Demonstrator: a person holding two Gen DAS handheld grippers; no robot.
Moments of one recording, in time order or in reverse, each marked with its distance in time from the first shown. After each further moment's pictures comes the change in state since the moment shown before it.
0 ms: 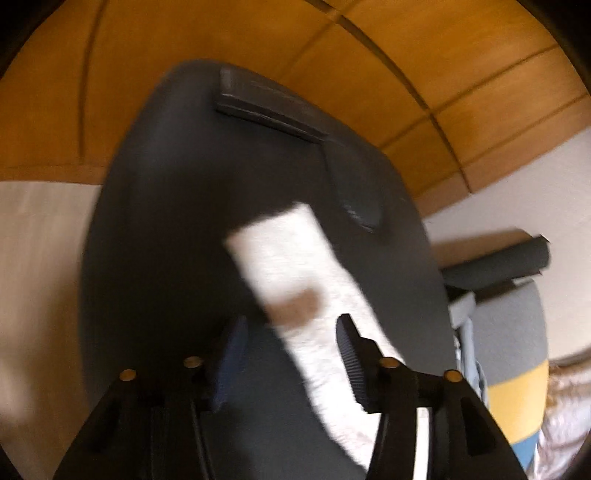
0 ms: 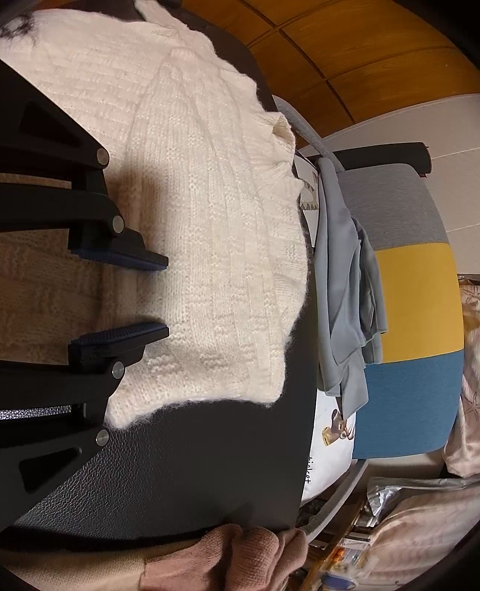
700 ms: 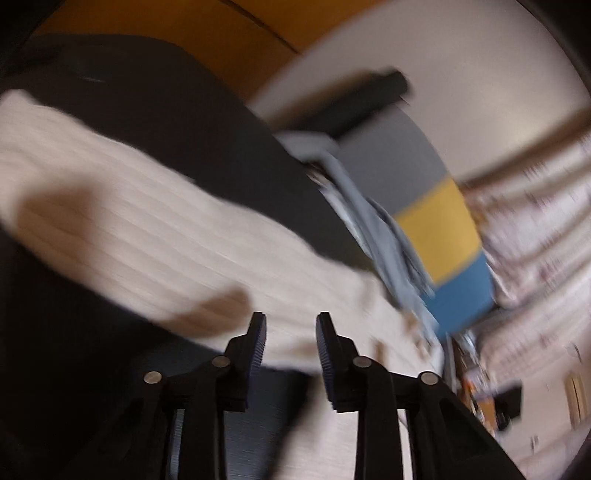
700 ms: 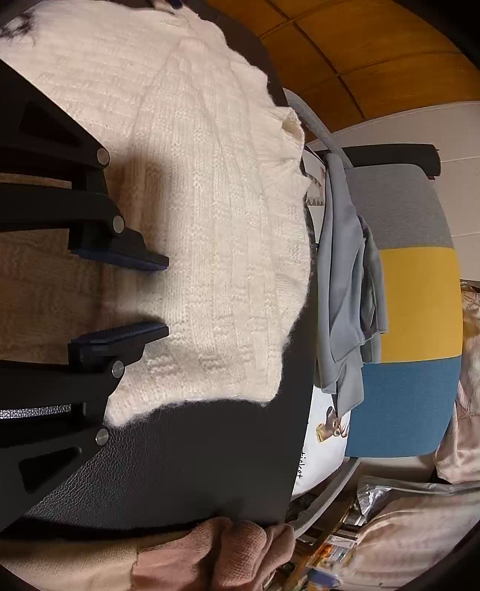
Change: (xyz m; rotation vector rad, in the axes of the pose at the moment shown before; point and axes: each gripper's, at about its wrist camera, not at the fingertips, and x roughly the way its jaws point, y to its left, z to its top) left arm 0.003 -0.111 -0.150 0.423 0.302 -0.337; right arm 0.000 0.007 0.001 -0.039 0.009 -0.048
